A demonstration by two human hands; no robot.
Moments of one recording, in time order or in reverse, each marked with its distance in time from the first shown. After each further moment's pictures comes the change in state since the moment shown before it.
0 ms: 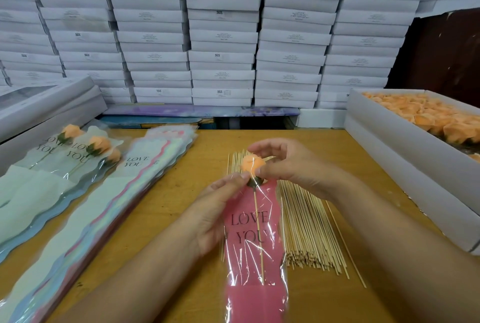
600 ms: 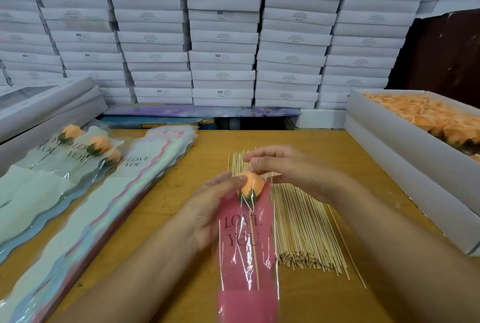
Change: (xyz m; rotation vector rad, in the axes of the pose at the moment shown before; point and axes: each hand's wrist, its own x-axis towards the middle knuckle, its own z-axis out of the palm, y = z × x) left_hand 0.007 0.006 -0.008 -0.014 0.033 -0.009; right_hand -0.006 -0.010 0.006 -0.154 -0.059 0.109
